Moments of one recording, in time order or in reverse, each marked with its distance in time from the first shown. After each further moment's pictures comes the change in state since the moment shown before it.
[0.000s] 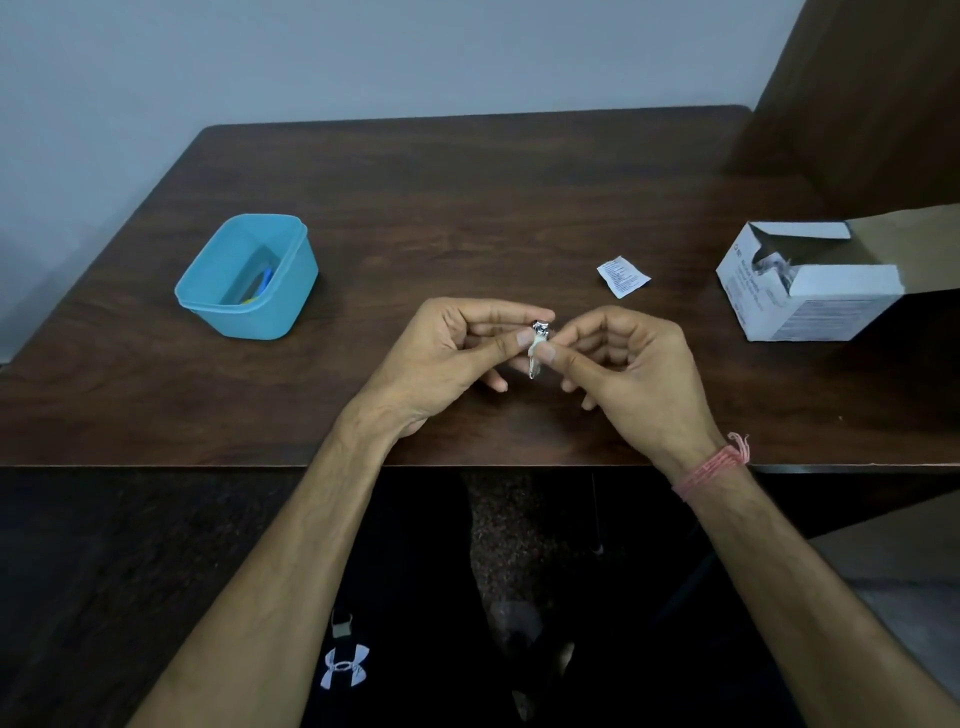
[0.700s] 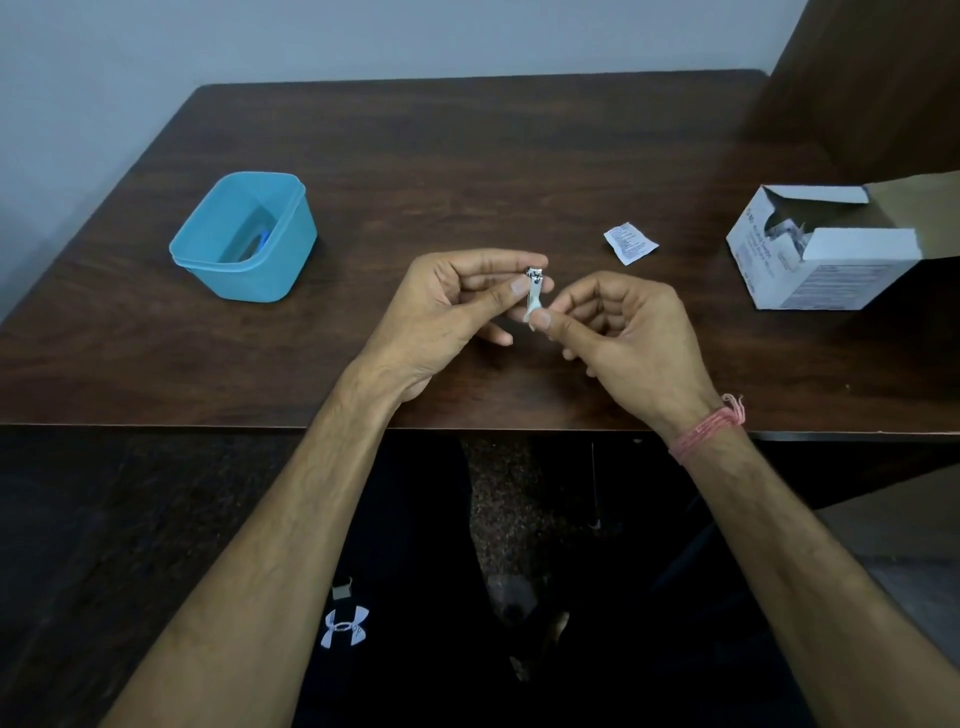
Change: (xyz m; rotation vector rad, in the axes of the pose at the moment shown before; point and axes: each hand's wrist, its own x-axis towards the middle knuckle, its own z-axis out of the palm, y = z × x) left_hand -0.001 -0.003 -0.001 -0.014 0.074 0.050; right_hand 0.004 0.002 0.004 -0.116 -0.019 -0.006
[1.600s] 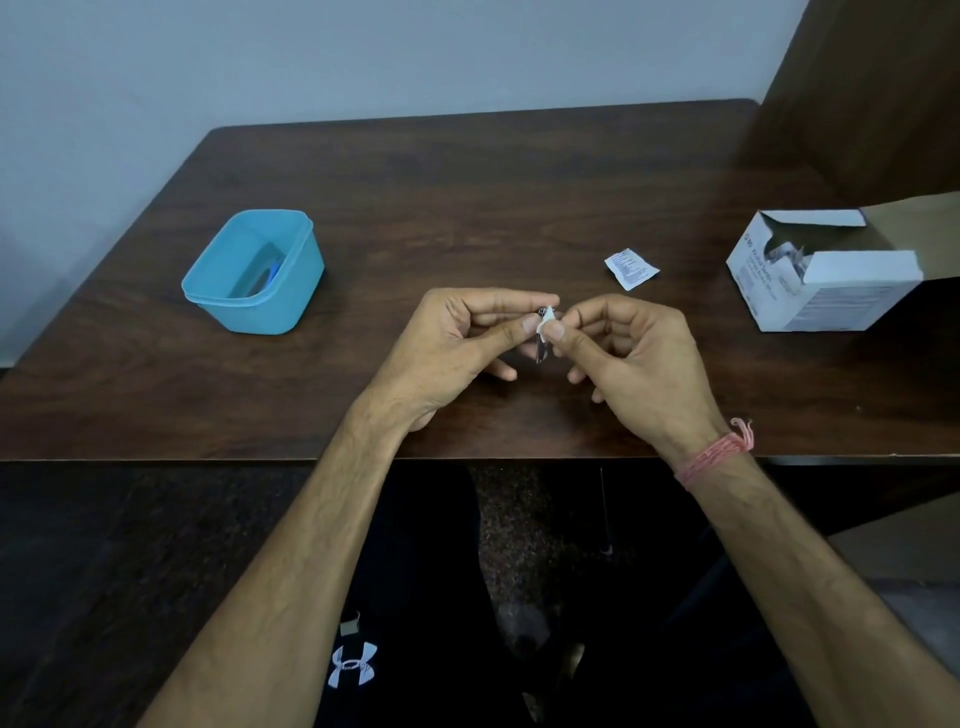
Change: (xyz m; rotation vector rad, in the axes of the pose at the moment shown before) left_hand 0.000 0.002 0.002 0.029 -0.029 -0.030; right_hand 0.000 -0.002 0.001 0.046 0.050 0.011
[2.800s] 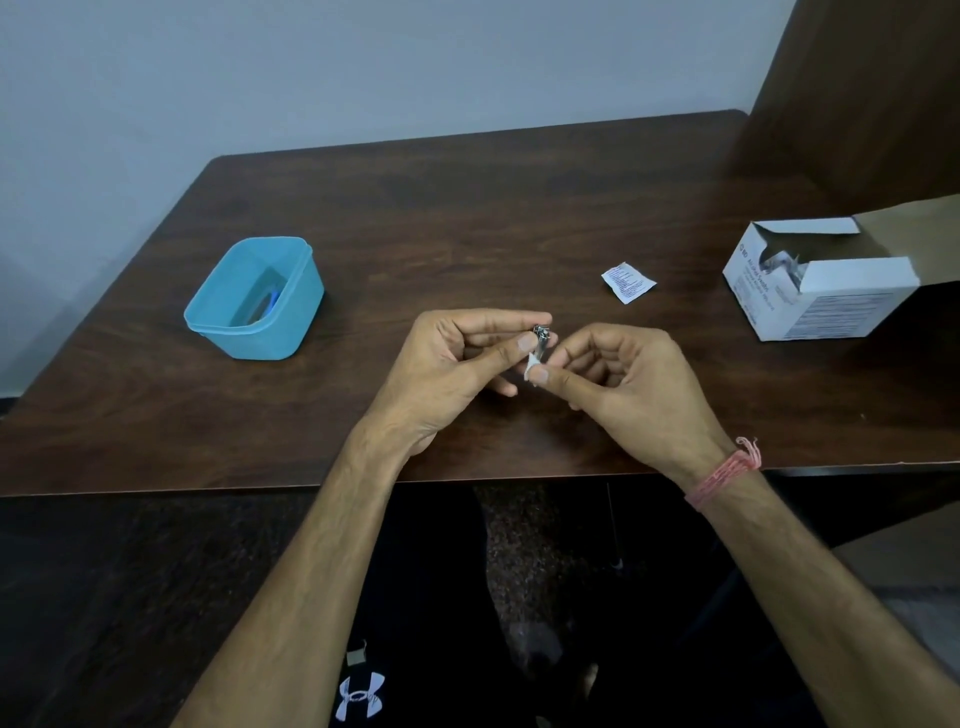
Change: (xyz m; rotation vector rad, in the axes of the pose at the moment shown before) left_hand -0.002 -0.004 -0.002 -0.026 0.013 0.034; right_hand -0.003 0.005 0.001 -0.017 -0.092 -0.047
